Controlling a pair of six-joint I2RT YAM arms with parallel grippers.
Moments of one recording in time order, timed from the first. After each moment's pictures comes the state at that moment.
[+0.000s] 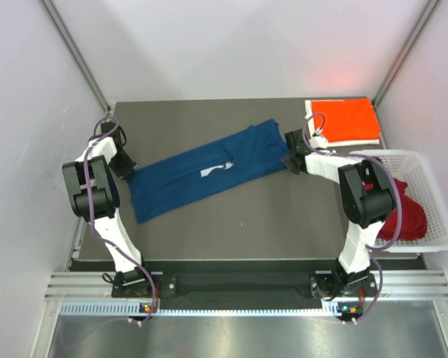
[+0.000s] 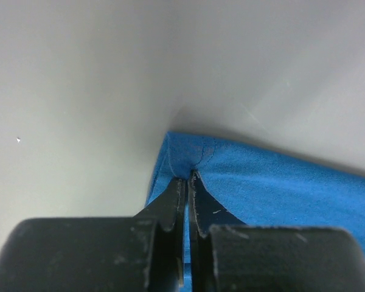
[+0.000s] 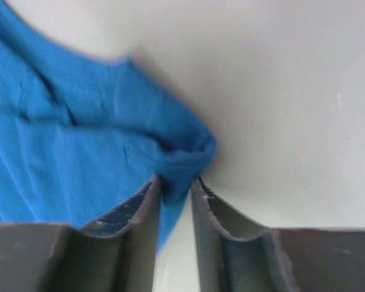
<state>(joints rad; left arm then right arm) 0.26 2.00 1.45 -0.73 -0.10 -0.47 0.34 1.87 1.14 -0.21 0.37 1.08</state>
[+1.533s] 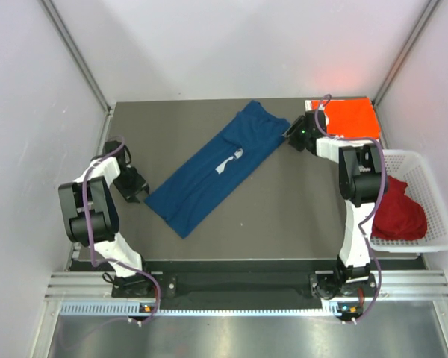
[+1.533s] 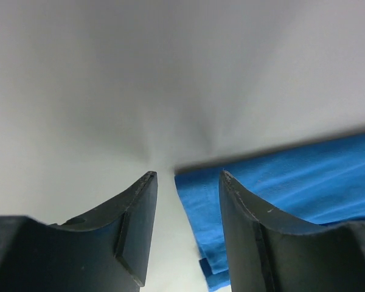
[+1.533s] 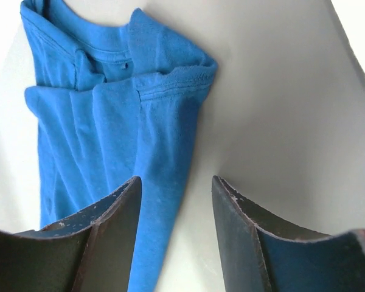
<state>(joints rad) 0.24 1.70 1.09 -0.68 0.05 -0.46 0.14 2.14 1.41 0.07 -0.11 0.82</state>
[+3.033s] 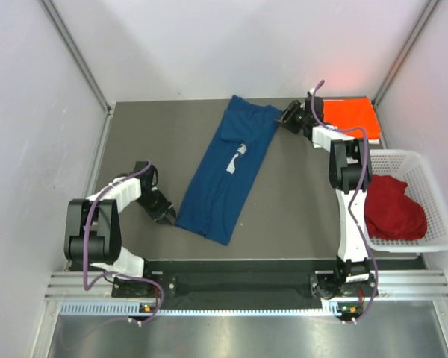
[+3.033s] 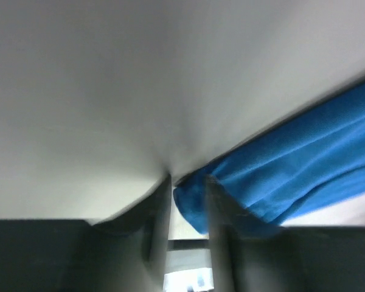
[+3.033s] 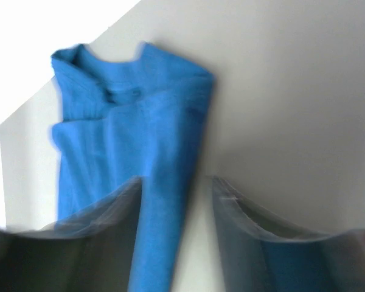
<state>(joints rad) -0.02 1.51 0.76 -0.69 0.27 -0.74 0.11 2.45 1.84 0.09 -0.29 0.73</state>
